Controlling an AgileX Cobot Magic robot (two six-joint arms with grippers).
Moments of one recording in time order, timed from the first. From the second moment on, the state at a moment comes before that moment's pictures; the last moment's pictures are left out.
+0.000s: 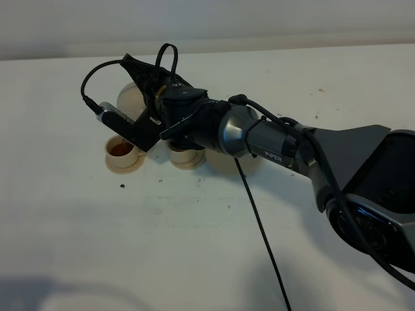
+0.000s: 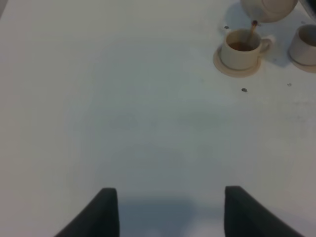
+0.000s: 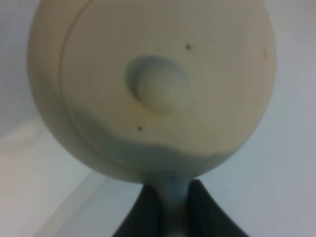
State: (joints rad) left arm -0.02 0.07 -0.51 -0.01 1.04 -0.04; right arm 0.83 2.39 -1.91 -1.21 0.45 -0.80
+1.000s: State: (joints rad) left arm -0.02 0.07 -0.51 -0.01 1.04 -0.04; right arm 0.83 2.39 -1.91 -1.27 0.45 -0.80
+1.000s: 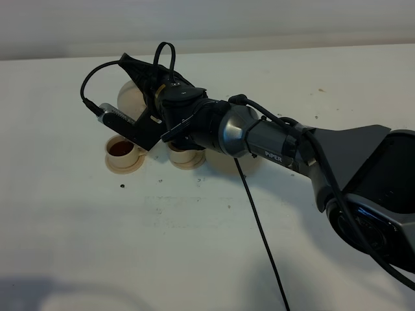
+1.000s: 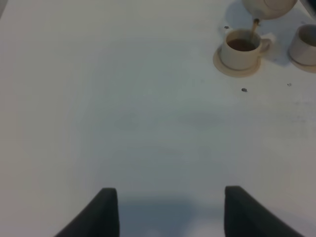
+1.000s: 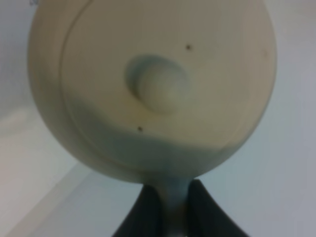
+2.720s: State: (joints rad) left arm -0.02 0.07 -0.51 -0.01 1.04 -0.04; right arm 0.83 2.31 -2.05 -0.32 1.04 -0.58
